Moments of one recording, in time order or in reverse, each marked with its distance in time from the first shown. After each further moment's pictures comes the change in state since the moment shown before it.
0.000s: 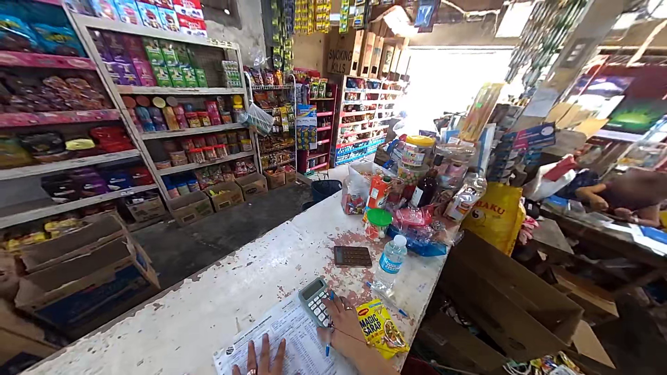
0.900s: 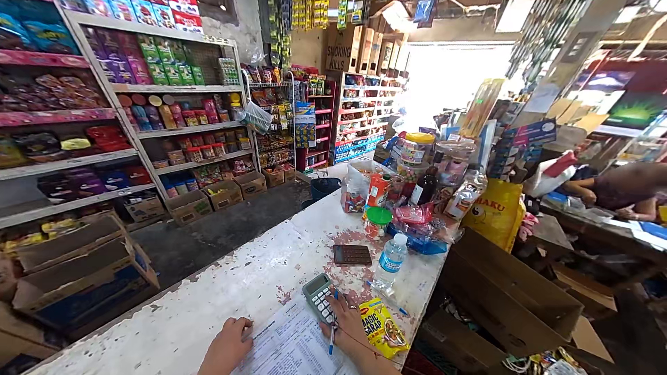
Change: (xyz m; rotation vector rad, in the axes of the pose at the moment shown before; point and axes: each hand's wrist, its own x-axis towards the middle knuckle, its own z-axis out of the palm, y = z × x) left_hand 0.089 -0.076 -0.053 -0.164 -0.120 -0.205; right_hand -0.003 0.015 0.012 0.154 0.247 -0.090
